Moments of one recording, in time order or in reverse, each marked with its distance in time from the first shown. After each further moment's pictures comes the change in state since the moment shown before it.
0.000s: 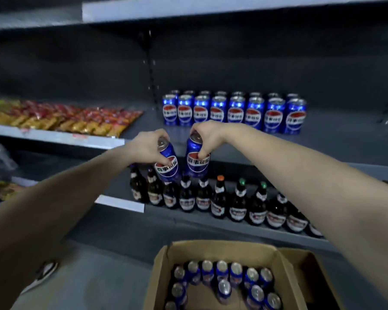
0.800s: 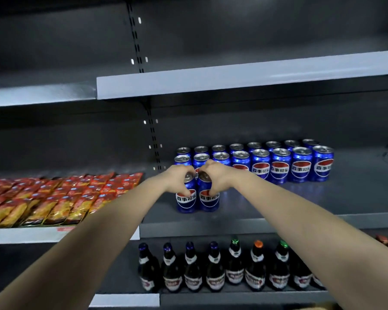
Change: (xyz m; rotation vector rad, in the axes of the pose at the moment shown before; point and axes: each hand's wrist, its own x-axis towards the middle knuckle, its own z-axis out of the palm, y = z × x) left_hand 0.223 -0.089 -0.044 0.129 -0.112 0.379; right_hand 0.174 0.001 -0.034 -0.025 0.120 0.245
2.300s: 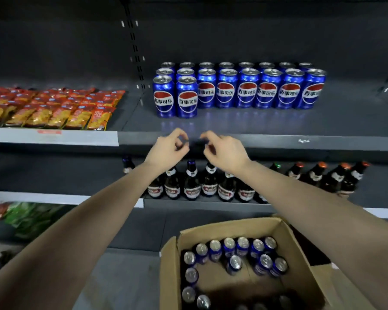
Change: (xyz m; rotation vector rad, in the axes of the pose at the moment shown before) left_hand -0.105 0.069 0.138 -0.487 0.370 -0.122; right_hand -0.127 0.018 0.140 0.137 0.526 -0.057
